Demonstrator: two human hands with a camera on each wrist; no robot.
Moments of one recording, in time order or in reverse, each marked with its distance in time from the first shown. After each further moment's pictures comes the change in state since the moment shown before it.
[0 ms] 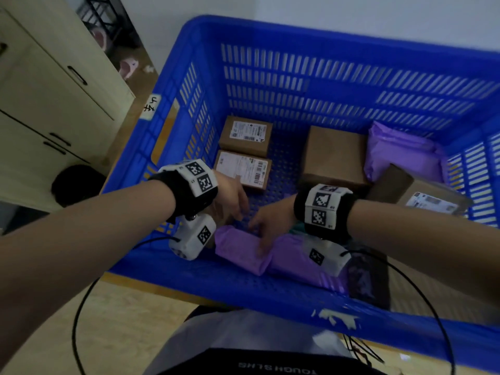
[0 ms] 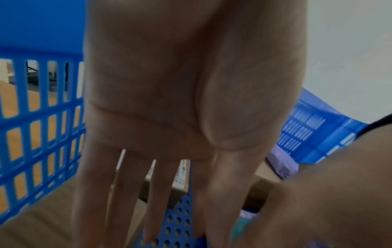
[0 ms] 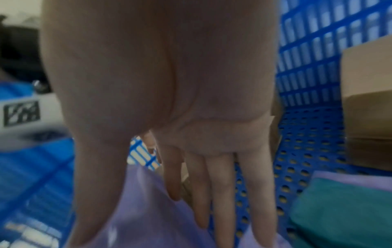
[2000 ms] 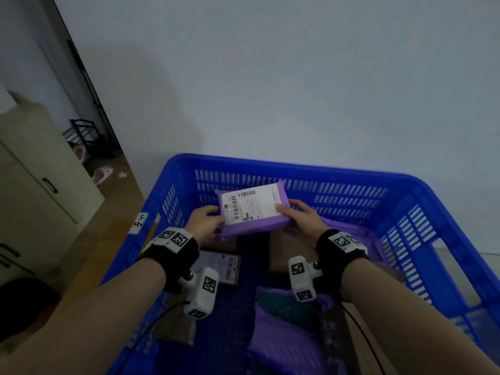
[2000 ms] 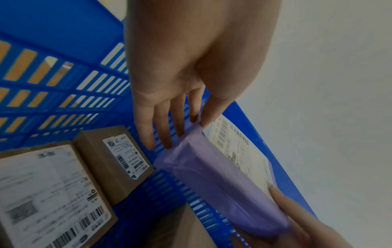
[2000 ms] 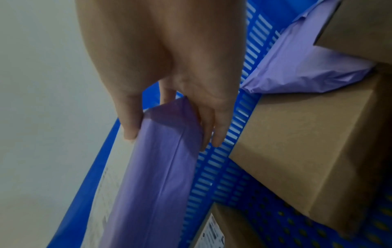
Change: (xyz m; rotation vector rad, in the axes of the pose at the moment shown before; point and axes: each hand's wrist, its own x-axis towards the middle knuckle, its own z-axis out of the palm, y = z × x) left_hand -0.012 0.026 -0.072 -1.038 0.815 0.340; right_hand -0.094 0.090 -0.072 1.471 1.272 -0.223
